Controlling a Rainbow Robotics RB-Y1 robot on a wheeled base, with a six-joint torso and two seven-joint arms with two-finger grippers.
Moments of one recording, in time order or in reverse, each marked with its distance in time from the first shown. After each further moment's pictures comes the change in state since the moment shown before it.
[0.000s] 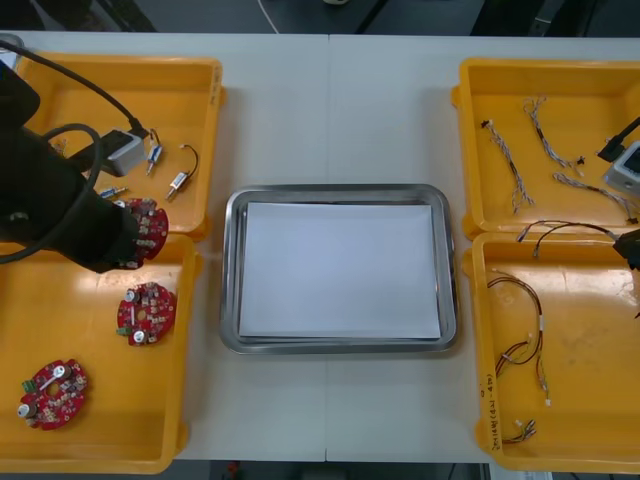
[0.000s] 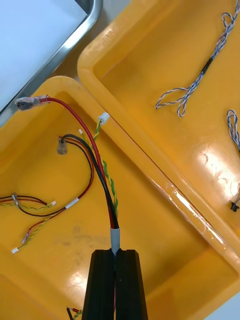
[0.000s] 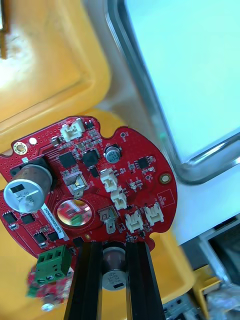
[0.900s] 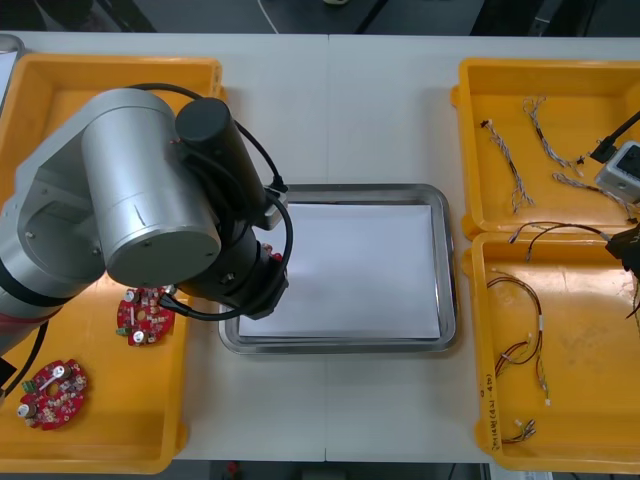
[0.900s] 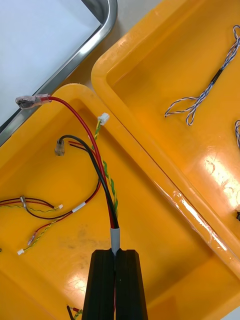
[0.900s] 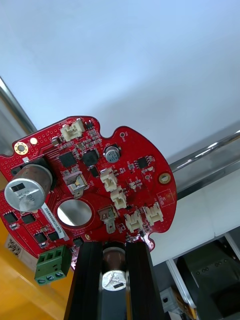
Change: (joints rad) right arm -0.009 -0.004 0.009 -0.005 -0.025 0.000 0.000; left arm -0.189 -0.267 -0.514 0.030 -0.294 -0.014 0.362
